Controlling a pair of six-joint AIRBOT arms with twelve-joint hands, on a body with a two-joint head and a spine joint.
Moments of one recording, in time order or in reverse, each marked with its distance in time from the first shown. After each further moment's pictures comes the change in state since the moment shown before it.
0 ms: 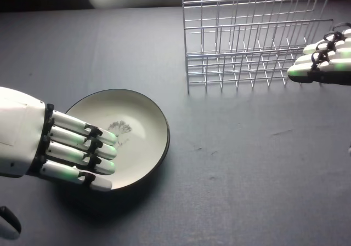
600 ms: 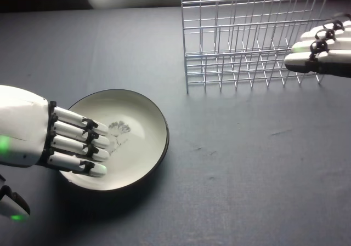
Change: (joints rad) left arm 0.047 -0.061 0.060 0.020 0.137 0.037; right arm 0.027 -0.008 0.008 -0.046 0.029 0.010
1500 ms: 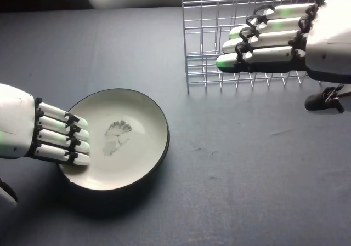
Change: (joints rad) left arm 0.042 -0.043 0.100 0.043 0.052 -0.002; right arm 0.245 -0.184 0.034 -0.249 -0.175 0.012
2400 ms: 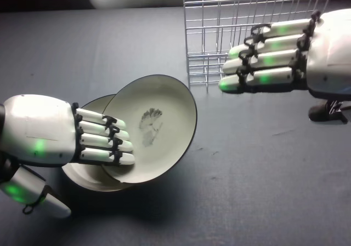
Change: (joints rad) left arm 0.052 -0.044 -0.116 -0.132 0.109 -0.014; right arm -0.025 -0.010 0.005 -0.087 0.040 -0.022
